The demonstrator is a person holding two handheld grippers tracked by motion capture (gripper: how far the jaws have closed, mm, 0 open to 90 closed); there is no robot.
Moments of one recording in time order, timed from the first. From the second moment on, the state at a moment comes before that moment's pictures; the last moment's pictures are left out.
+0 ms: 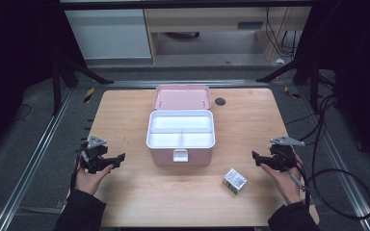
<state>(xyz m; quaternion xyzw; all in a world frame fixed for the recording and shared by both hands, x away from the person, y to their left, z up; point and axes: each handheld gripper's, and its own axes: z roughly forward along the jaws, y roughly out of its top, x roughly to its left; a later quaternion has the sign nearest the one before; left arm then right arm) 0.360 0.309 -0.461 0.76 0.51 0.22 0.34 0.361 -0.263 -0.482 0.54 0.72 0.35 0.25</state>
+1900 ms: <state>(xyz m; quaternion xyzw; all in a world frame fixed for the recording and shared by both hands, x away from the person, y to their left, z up) 0.355 0.290 -0.474 0.80 0.48 0.19 0.29 0.325 -0.162 -0.481 0.40 0.89 0.18 0.09</state>
